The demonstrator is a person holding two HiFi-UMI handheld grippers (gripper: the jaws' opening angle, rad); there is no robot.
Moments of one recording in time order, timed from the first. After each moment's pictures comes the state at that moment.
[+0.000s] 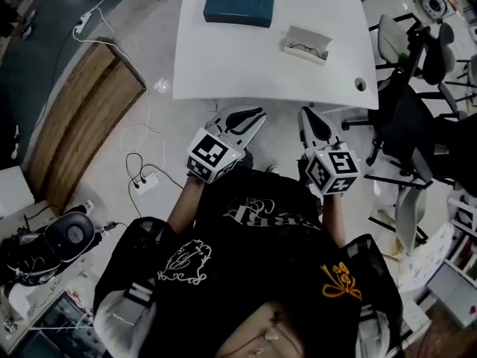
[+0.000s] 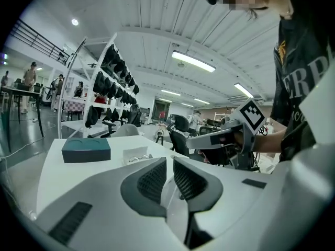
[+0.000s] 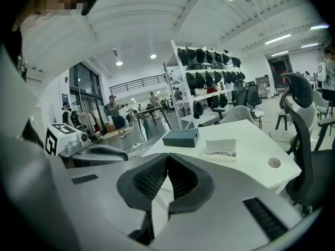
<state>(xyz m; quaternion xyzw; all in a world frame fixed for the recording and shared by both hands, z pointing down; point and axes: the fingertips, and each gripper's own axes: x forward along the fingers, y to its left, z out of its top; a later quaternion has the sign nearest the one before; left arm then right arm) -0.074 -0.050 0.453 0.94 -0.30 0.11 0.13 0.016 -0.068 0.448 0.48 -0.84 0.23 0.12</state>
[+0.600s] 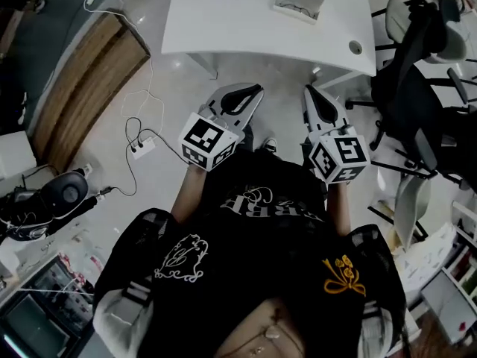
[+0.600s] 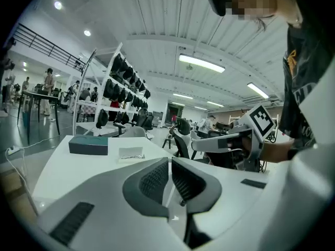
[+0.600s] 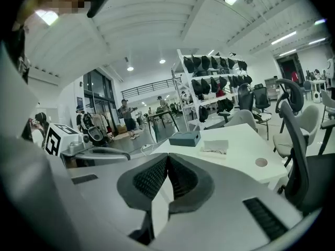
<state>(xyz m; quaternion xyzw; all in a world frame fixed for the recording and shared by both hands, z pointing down) 0.010 0.031 0.431 0.90 -0.39 0.10 0.15 0.102 0.012 0.426 0.43 -0.87 0.21 0.10</state>
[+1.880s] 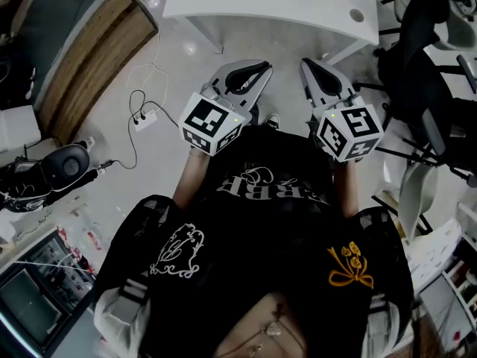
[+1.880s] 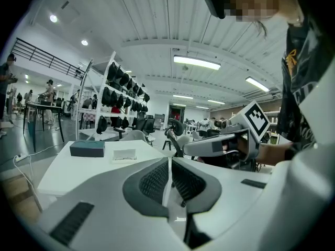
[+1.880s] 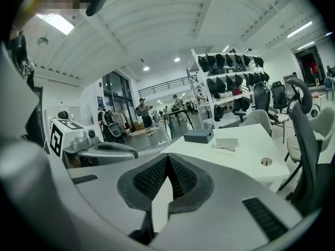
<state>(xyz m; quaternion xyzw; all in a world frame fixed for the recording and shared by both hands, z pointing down) 0.067 0.105 0.417 0.90 -0.41 0.10 0.12 0.128 0.080 0.421 0.34 -0.91 0.19 0.11</state>
